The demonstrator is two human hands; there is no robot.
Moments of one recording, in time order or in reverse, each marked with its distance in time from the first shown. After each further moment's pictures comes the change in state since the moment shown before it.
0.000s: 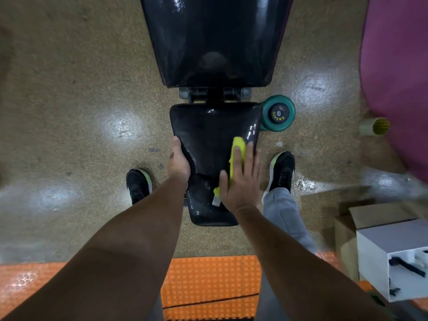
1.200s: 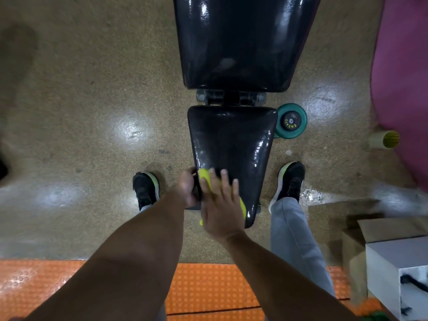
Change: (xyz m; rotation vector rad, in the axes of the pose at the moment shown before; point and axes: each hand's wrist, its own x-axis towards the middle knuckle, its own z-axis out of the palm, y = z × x) left_hand 0.005 -0.024 -0.038 0.017 -0.322 -0.366; right_hand -0.061 -0.050 0.030 -0.218 -0.148 -0.410
